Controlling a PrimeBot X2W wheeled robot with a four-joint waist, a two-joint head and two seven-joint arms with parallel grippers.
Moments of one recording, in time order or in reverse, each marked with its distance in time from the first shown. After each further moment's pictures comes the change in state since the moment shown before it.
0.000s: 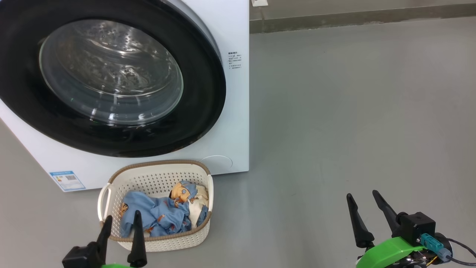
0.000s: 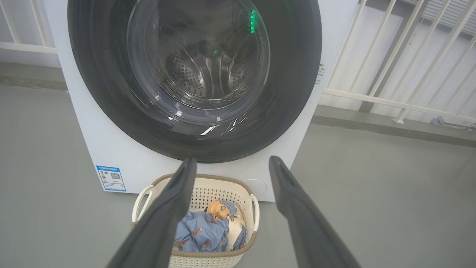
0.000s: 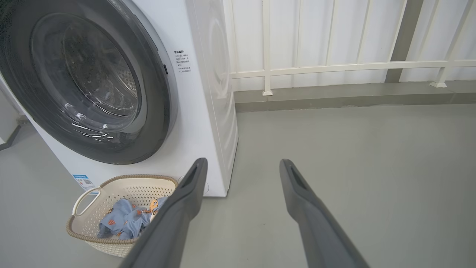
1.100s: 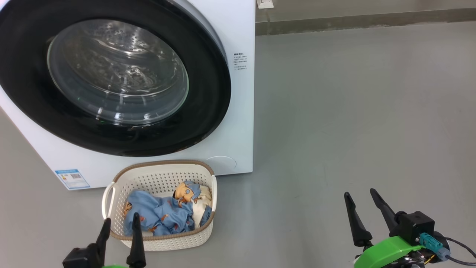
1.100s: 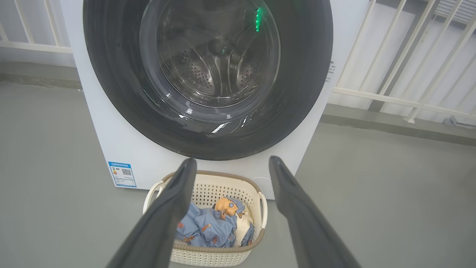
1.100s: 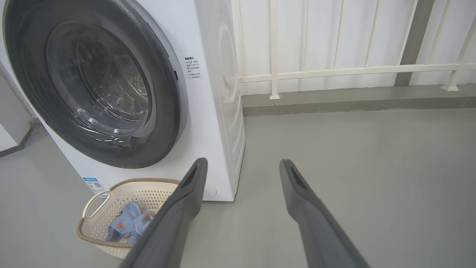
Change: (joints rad) left arm 0.002 0.000 0.003 0.013 0.009 0.016 0.000; right arm 0.000 0.000 0.016 -0.012 0.021 0.000 0.000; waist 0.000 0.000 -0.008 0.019
